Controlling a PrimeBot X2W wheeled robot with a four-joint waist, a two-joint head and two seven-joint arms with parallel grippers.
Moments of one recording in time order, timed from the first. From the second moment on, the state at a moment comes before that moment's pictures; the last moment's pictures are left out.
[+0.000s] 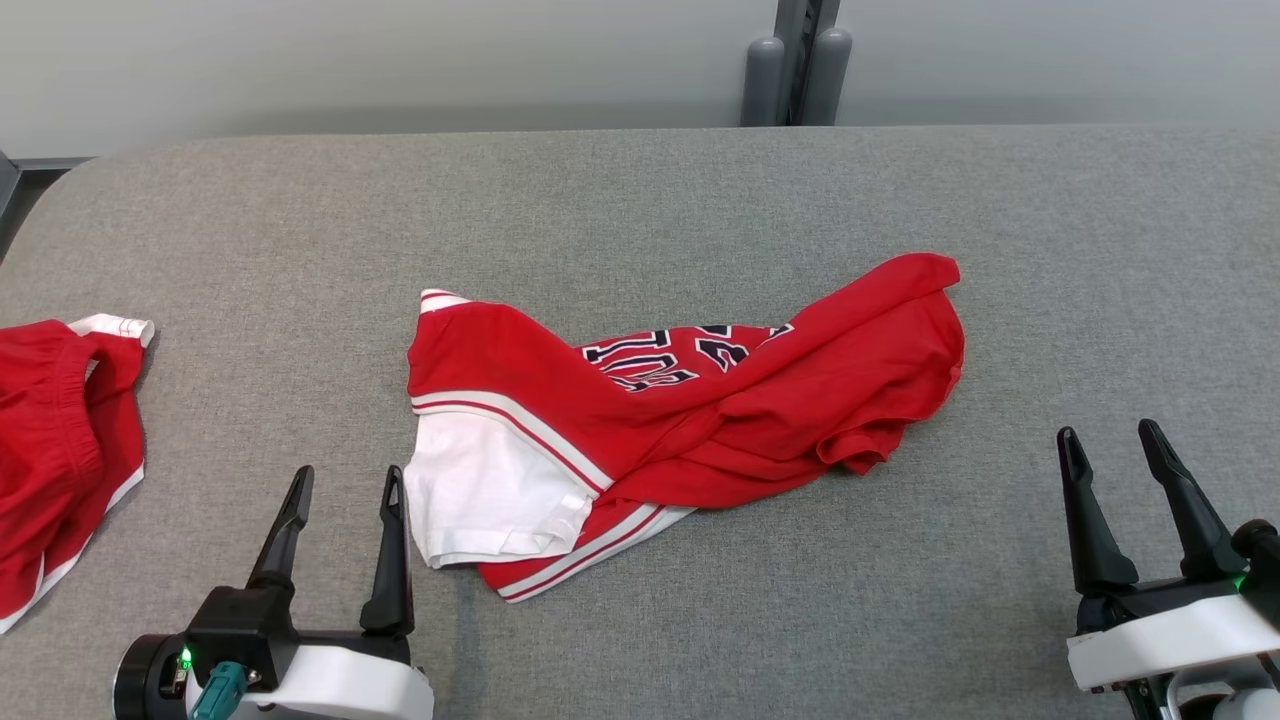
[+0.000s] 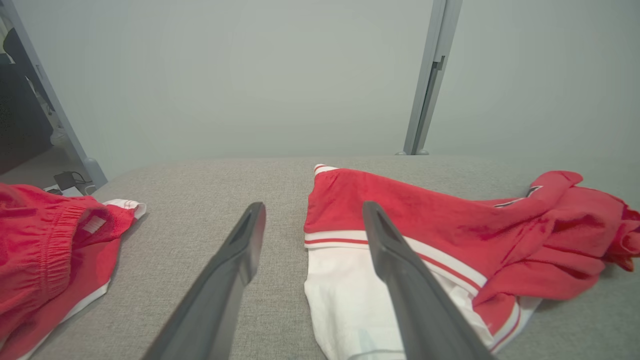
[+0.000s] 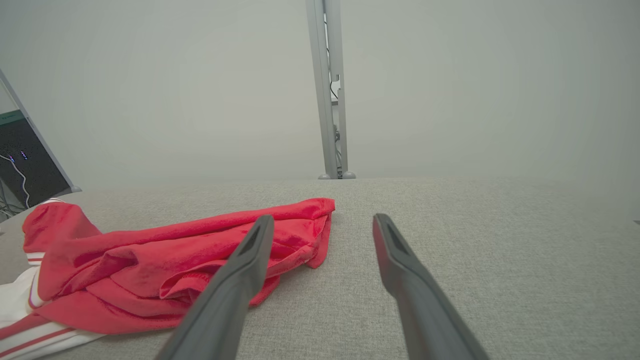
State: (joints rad) left arm 0.04 0.23 -0.27 -0.06 -0.32 0.27 -0.17; right arm -0.03 -0.16 0.02 0.08 0.29 0.13 -0.21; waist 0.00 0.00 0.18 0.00
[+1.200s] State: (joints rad) left arm -0.10 0.18 -0.31 0.31 -0.49 0.12 -0.06; right arm -0.08 -0.16 0.05 0.07 0.32 0.13 -0.22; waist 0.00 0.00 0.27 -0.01
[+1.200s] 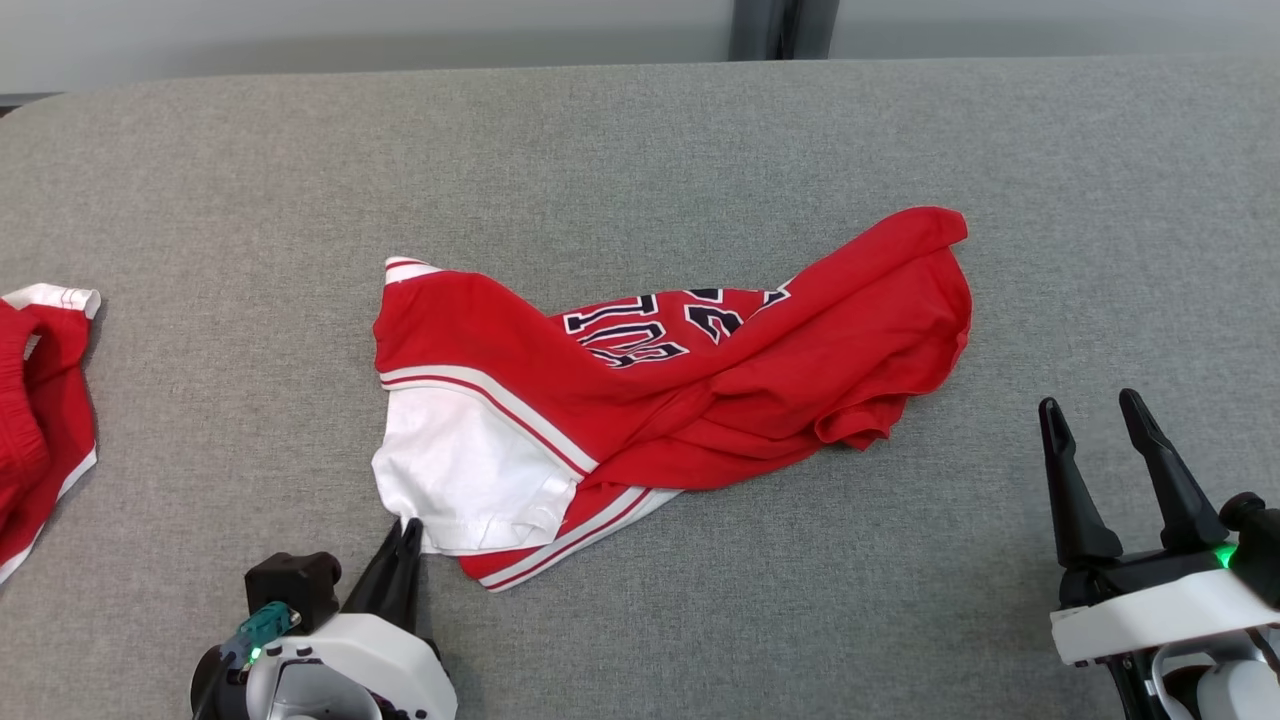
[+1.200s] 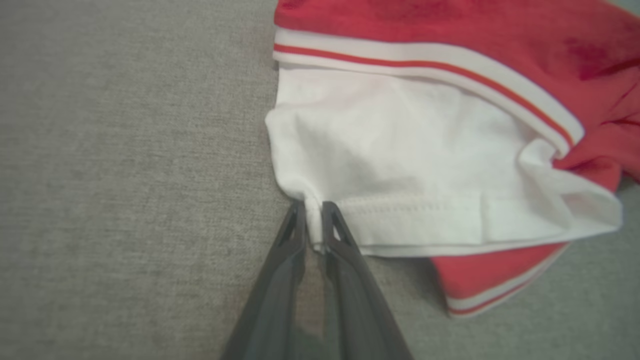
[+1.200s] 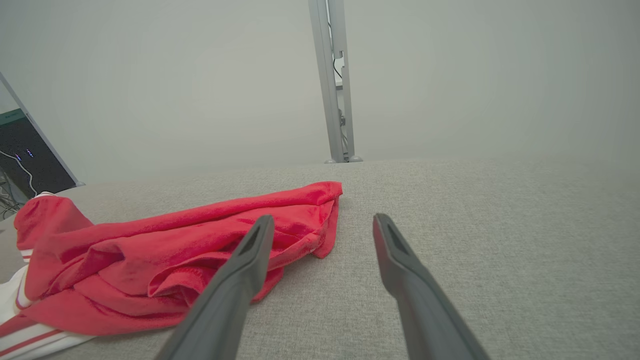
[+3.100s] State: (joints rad) left arm -0.34 0.22 -0.25 -0.01 -0.34 0.12 -0.26; right arm -0.37 -0.29 0.08 0.11 0.52 0.13 -0.16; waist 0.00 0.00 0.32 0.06
